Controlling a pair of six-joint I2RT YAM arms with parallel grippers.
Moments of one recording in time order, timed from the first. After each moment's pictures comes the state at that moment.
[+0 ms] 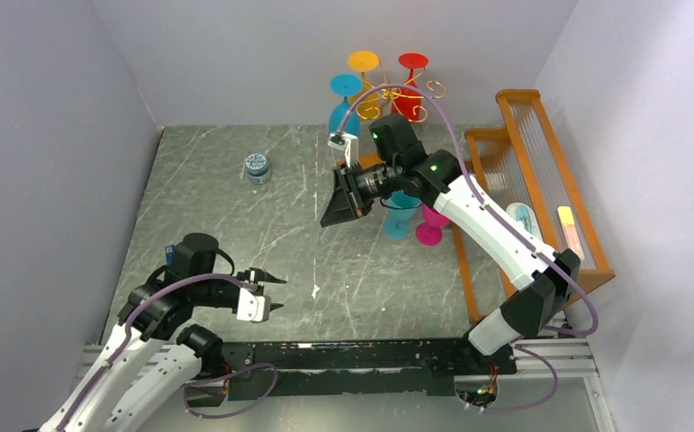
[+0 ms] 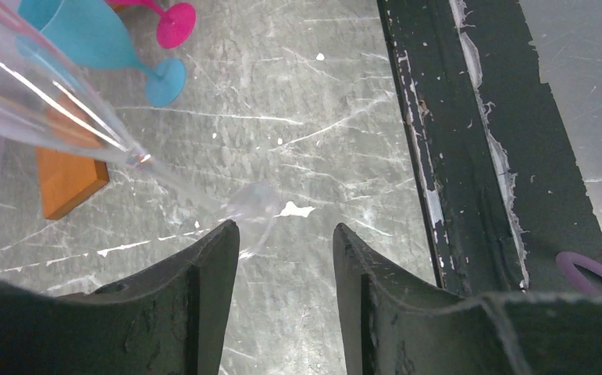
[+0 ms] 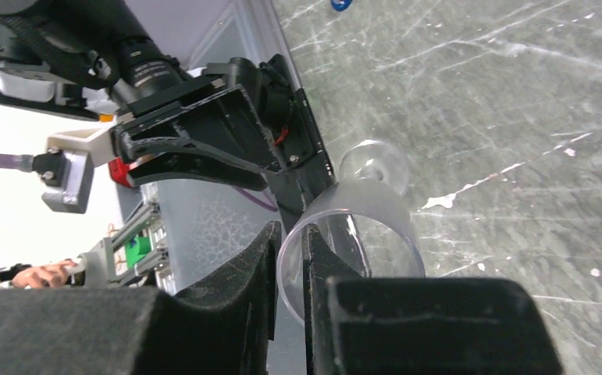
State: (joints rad) left arm -0.52 0.53 0.70 -0.84 0.84 0.98; right arm 0.69 1.54 1.63 -0.78 -0.82 0.25
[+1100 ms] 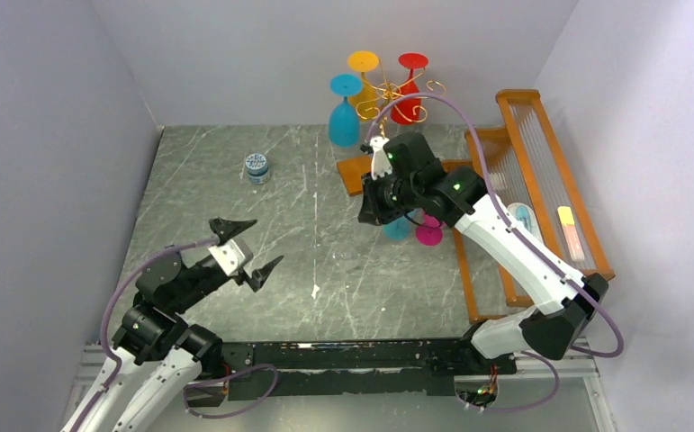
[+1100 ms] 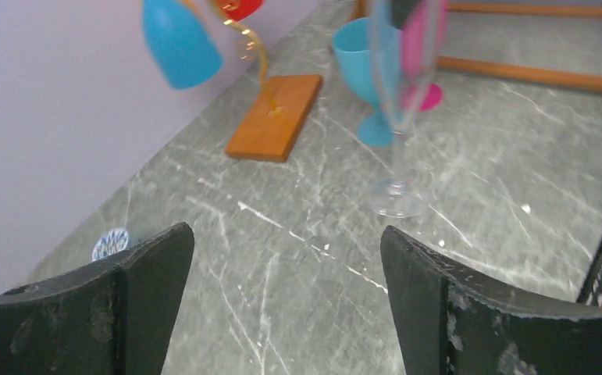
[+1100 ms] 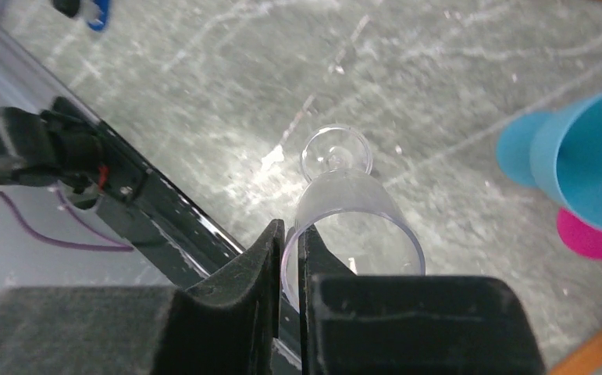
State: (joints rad) left arm -0.52 0.34 0.60 -0.29 0.40 0.35; right arm 0.71 1.40 1.56 -0.92 -0.21 0.24
